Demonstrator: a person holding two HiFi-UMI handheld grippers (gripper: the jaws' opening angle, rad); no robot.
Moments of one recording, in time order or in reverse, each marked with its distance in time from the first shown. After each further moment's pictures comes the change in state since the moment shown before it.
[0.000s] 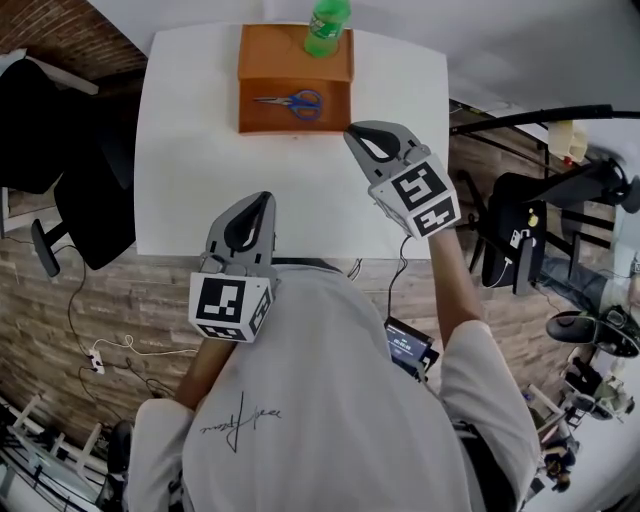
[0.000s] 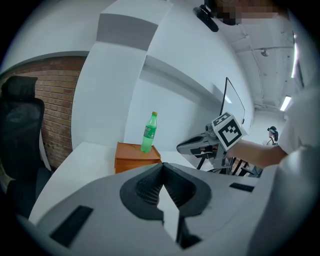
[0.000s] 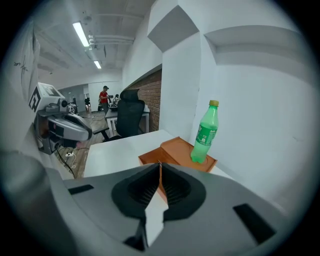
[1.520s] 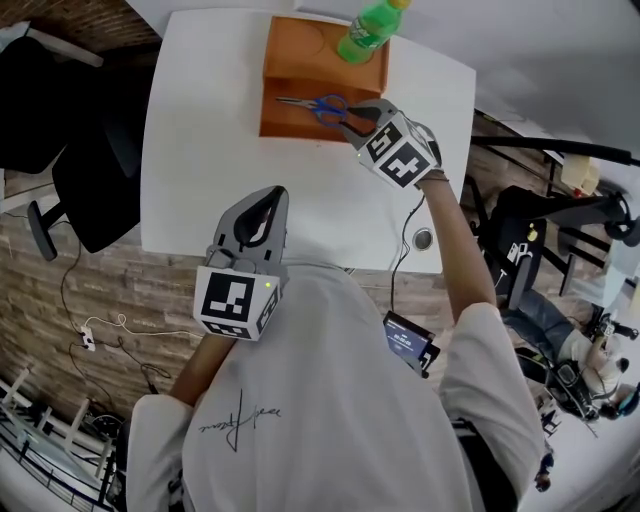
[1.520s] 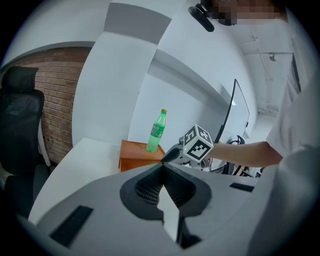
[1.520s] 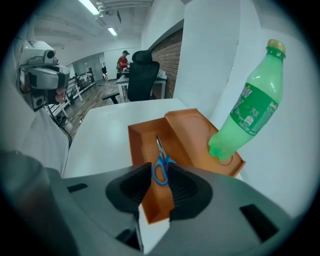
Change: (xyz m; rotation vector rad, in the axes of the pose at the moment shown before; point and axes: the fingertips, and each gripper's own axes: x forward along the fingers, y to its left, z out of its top) left arm 0.025 0.040 0.007 -0.063 0.035 0.002; right arm 0.126 -0.023 -0.050 -0.218 0.355 0.171
